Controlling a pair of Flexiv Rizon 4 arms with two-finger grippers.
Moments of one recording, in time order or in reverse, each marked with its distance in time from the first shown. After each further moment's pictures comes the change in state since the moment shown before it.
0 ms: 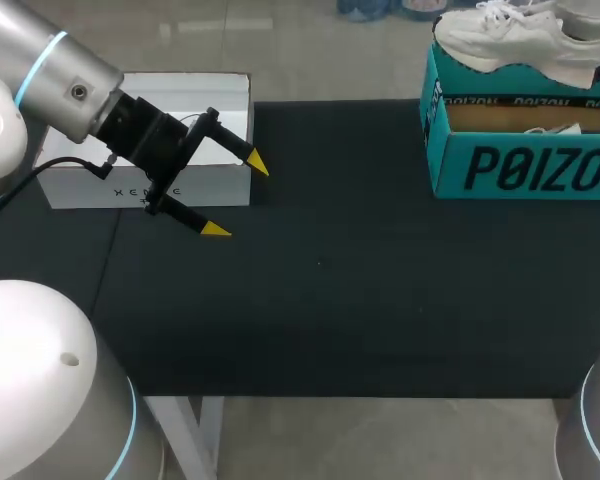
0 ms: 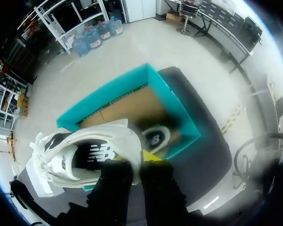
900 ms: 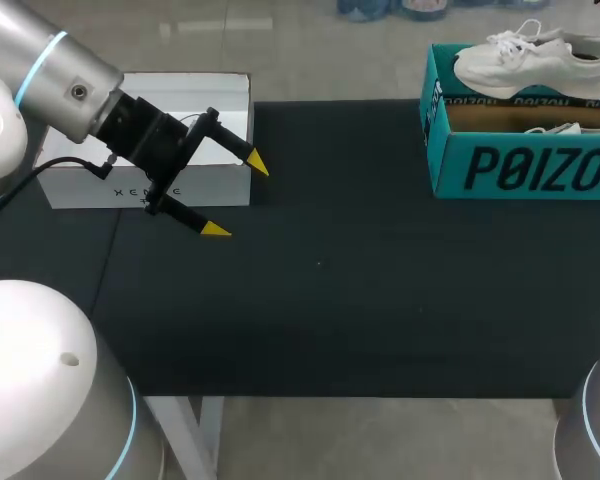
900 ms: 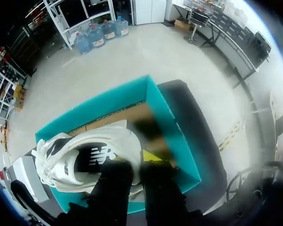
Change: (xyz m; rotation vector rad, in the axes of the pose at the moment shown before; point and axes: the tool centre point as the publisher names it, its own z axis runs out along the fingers) left arm 0.000 0.000 0.000 0.000 0.000 0.000; right arm -0.021 0.075 0.081 -0.039 -0.031 -0.104
